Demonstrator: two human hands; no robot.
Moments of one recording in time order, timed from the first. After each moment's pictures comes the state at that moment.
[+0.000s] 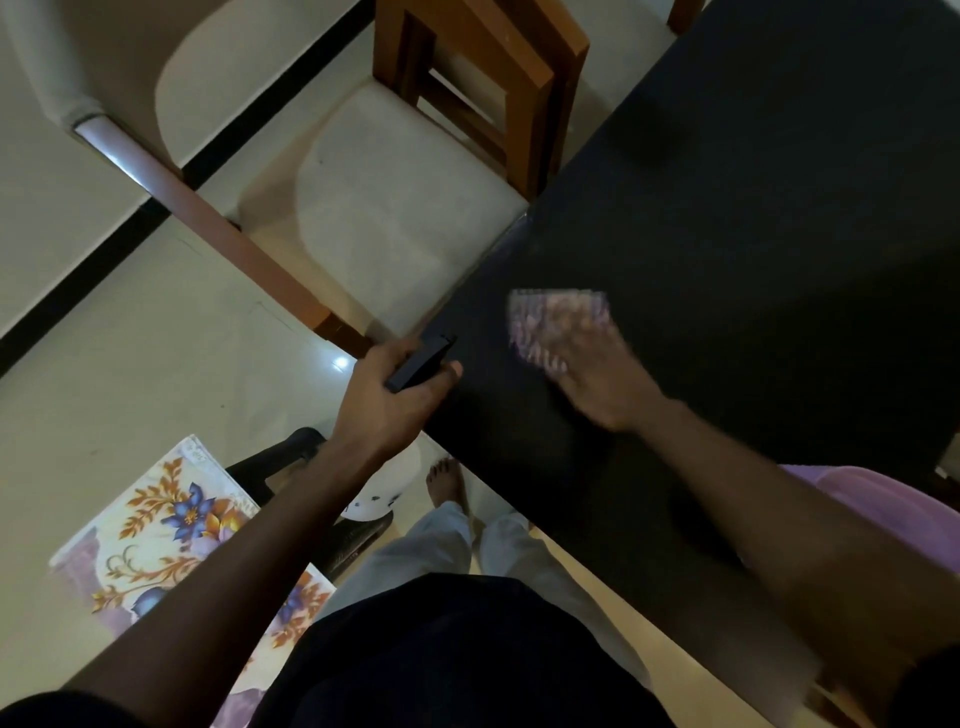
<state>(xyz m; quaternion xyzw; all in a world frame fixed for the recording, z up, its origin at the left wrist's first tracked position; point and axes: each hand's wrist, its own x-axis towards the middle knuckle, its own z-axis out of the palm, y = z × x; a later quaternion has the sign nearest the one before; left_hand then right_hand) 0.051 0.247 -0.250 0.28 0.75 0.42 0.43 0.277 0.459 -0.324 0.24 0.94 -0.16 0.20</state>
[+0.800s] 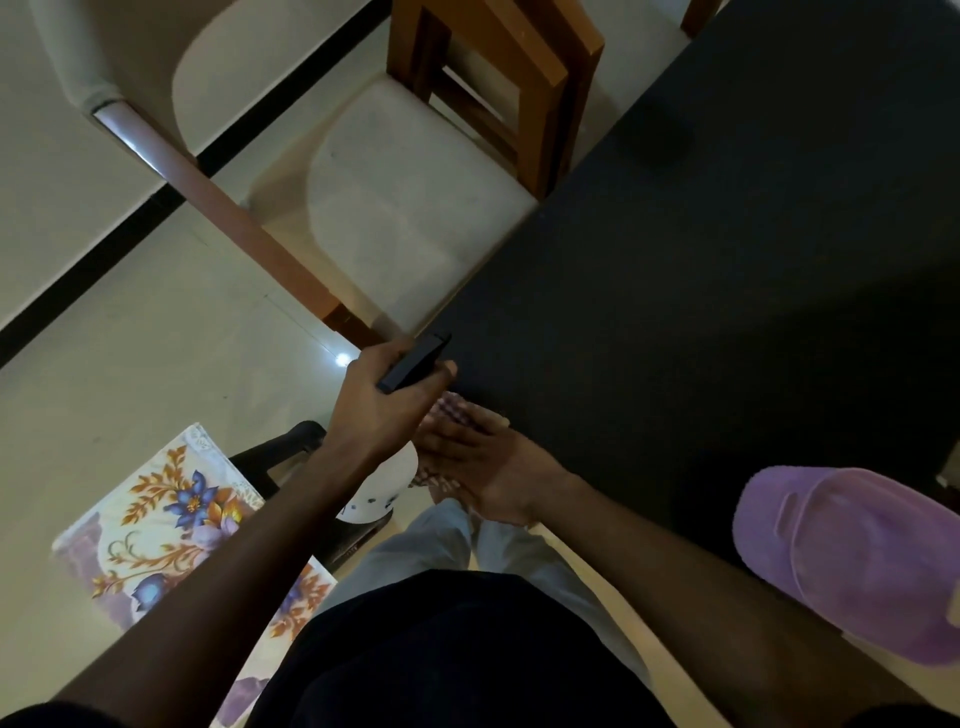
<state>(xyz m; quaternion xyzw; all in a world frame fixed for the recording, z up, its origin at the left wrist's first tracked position) 0.053 0.233 -0.248 0.28 0.76 0.44 0.39 0.236 0.315 -0.338 -0.07 0.98 -0.08 0.17</state>
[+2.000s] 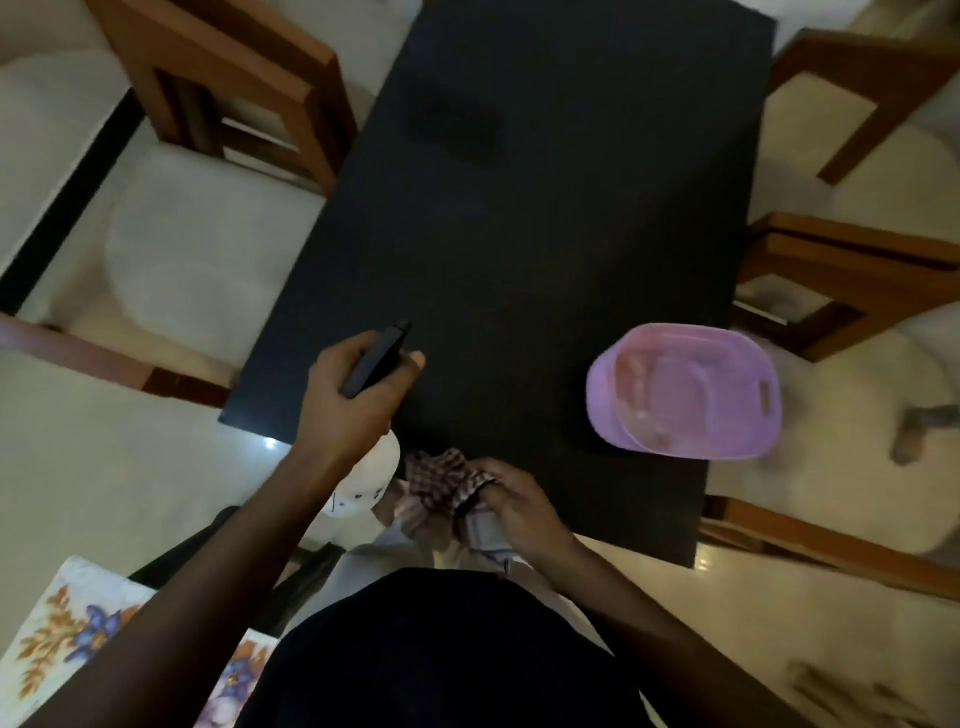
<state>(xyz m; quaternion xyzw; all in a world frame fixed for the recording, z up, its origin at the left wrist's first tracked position) 0.177 0.290 -0.202 0.40 0.67 0.43 0.46 0.399 0.250 -0.237 0.58 0.46 -0.67 -0.09</state>
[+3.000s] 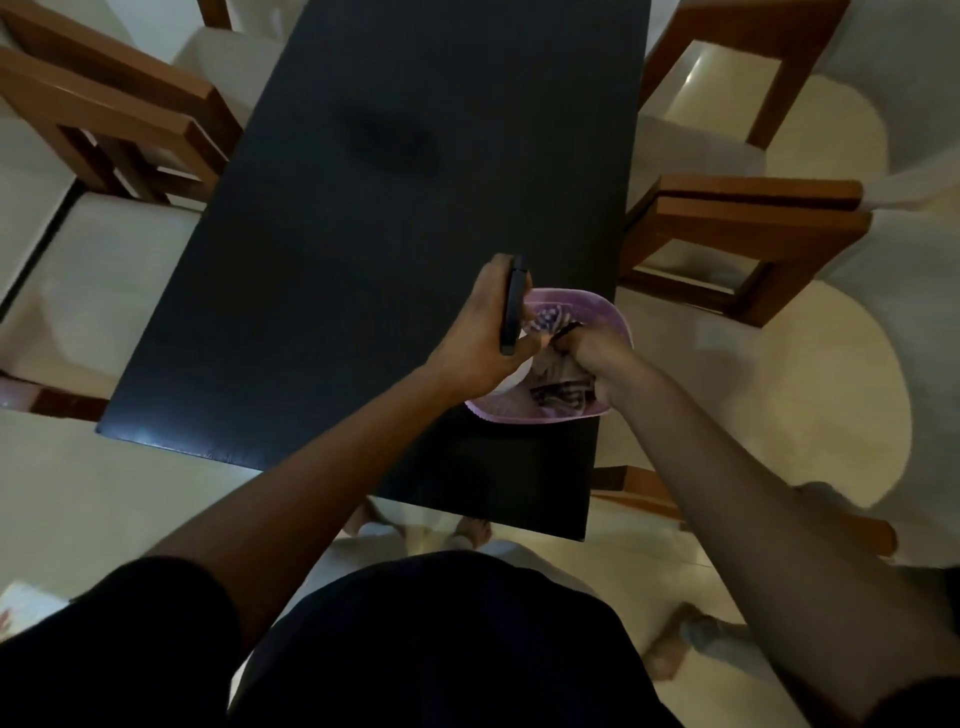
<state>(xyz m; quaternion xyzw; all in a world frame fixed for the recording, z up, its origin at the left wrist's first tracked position) 0.448 0.386 -0.189 0.64 0.53 0.33 0.45 0.627 0.421 -0.220 0.75 0.31 -0.56 -0.14</state>
